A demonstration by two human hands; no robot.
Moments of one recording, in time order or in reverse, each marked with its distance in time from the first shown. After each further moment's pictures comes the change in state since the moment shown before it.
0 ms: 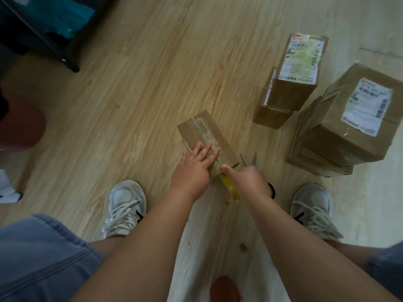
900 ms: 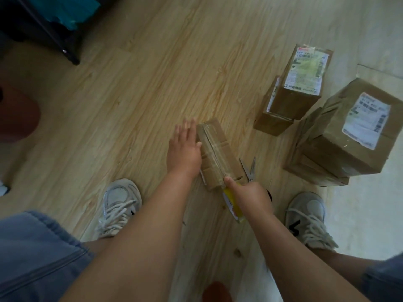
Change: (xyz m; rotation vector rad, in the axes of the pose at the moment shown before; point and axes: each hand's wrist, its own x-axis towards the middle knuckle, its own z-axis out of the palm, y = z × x) left_hand 0.041 -0.018 -0.011 -0.269 0.327 -0.248; right_hand -0.019 0.012 0.000 -0.011 0.052 0.090
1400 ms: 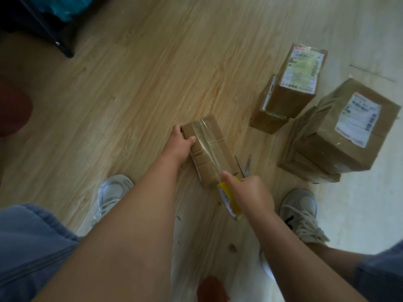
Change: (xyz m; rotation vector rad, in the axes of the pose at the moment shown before) left_hand 0.022 -0.014 -0.006 -0.701 -0.127 -0.303; right_hand -0.026 -0.010 -0.017 0.003 0.033 -0.065
